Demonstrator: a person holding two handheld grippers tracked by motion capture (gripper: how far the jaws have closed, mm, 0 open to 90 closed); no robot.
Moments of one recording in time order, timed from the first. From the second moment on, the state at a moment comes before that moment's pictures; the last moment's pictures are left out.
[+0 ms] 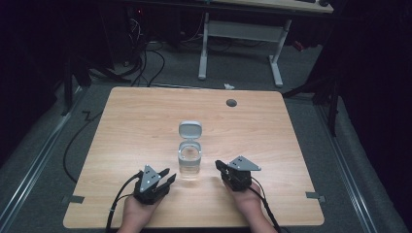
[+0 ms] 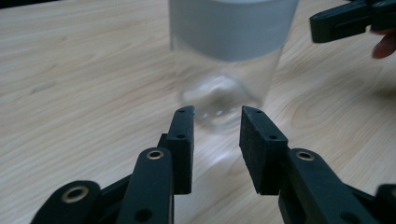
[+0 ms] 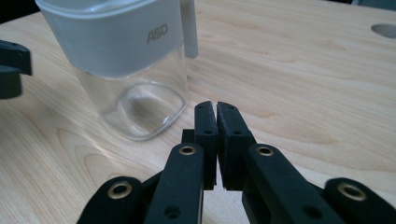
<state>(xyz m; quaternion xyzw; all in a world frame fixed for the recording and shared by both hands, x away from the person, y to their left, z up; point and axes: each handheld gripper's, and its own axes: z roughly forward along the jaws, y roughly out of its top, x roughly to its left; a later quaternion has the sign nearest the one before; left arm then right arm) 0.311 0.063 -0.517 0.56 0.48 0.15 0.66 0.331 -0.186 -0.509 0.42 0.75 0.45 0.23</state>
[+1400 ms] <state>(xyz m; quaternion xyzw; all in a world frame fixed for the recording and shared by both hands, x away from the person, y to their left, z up) 0.325 0.020 -0.530 0.53 0.50 0.11 0.67 0.437 -0.142 -0.448 0.42 0.74 0.46 0.25</state>
